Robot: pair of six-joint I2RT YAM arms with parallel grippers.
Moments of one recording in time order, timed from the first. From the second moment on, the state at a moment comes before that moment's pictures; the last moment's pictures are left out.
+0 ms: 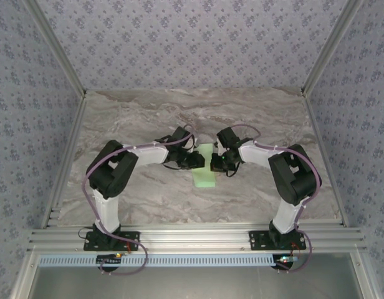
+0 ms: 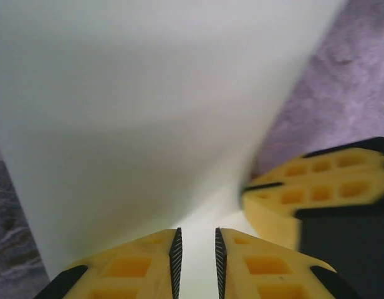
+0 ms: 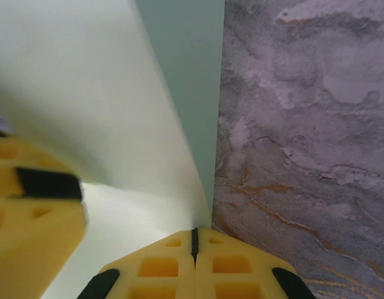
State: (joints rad) left arm -0.69 1.95 1.14 -0.20 0.48 -0.66; right arm 0.51 1.78 0.99 -0.45 -0.33 0.49
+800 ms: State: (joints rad) left arm -0.71 1.96 1.13 -0.19 0.45 -0.67; right arm 0.46 1.83 1.08 -0.26 -0.46 0.49
